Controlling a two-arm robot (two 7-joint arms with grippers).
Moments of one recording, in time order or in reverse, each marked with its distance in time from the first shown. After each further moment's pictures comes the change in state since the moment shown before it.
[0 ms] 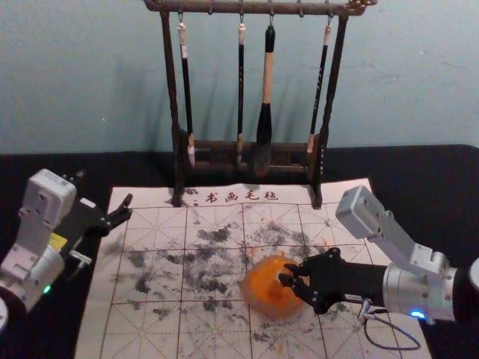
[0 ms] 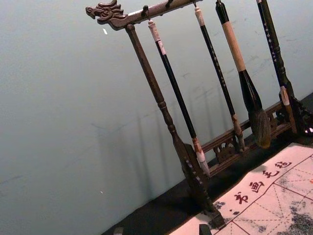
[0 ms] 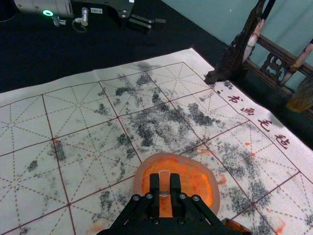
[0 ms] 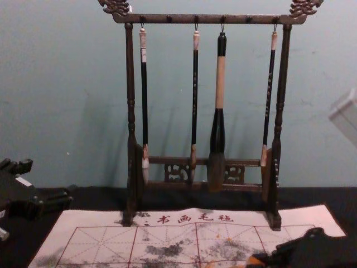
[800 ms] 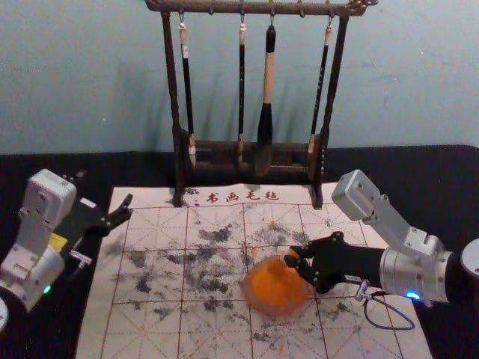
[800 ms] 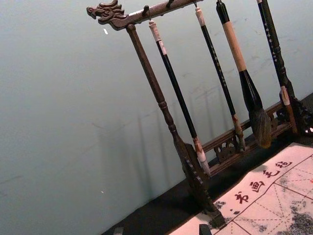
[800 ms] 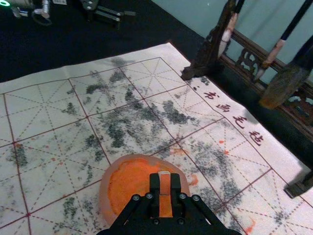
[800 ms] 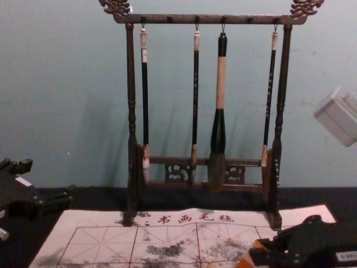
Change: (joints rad) left arm 0.000 0.000 0.000 0.000 0.000 0.000 0.000; right arm 0.062 -0.044 -0.002 0.081 -0.041 0.018 -0.027
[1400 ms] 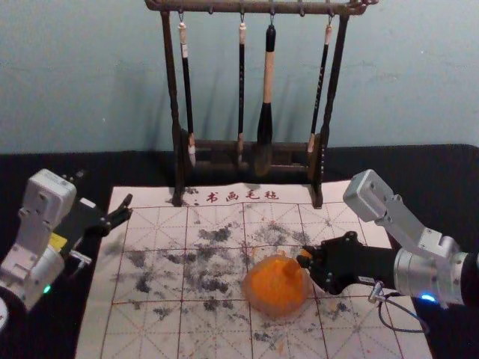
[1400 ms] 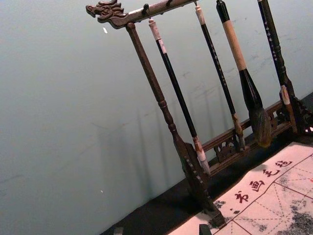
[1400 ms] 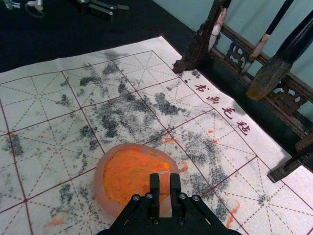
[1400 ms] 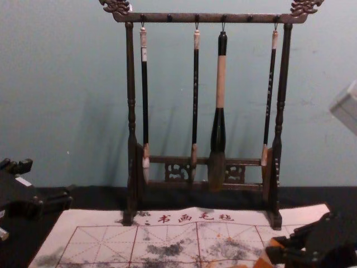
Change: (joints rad) left arm 0.000 0.000 0.000 0.000 0.000 0.000 0.000; right arm -0.037 0.041 0.034 -0.067 -0.008 0.031 -0.017
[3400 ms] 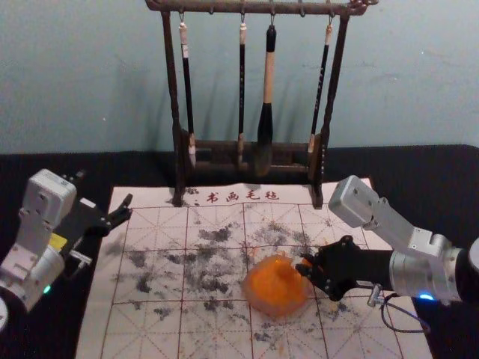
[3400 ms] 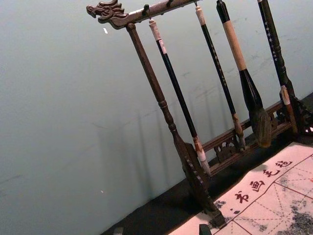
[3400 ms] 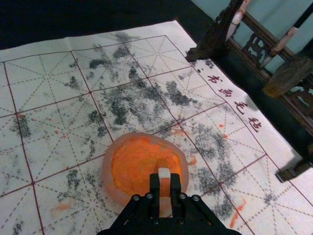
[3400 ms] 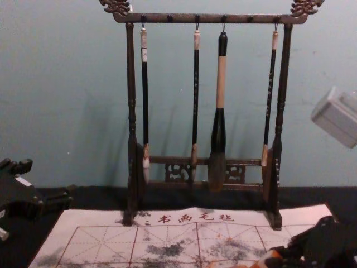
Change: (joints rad) left arm 0.000 0.000 0.000 0.000 0.000 0.000 0.000; right arm 0.040 0.019 -0.048 -0.023 -0.057 0.062 0.032
